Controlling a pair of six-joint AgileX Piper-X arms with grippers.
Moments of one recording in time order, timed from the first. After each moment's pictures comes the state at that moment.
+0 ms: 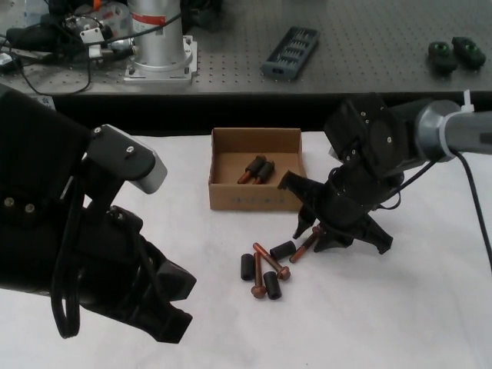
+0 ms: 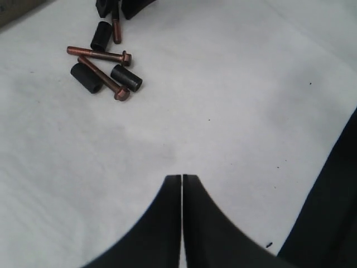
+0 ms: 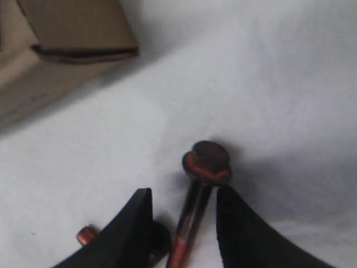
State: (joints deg) left arm -32.7 62.0 -47.3 32.8 20.4 6.6; right arm 29.8 117.0 -78.0 36.0 -11.5 51.5
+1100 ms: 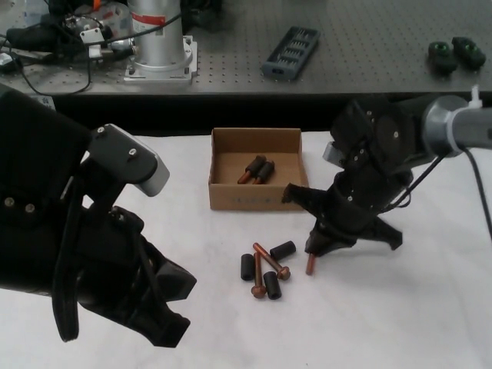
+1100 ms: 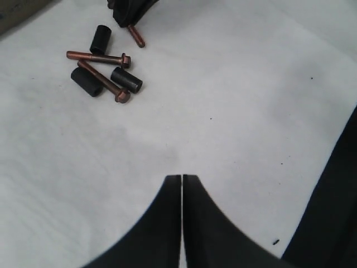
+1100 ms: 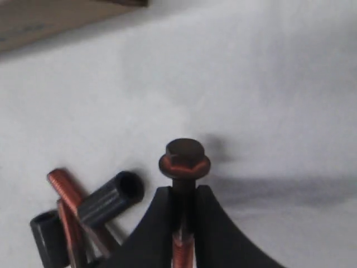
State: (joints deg) left arm -32.7 62.0 -47.3 32.8 20.4 9.0; right arm 29.1 113.8 -77.9 43.6 -13.8 34.3
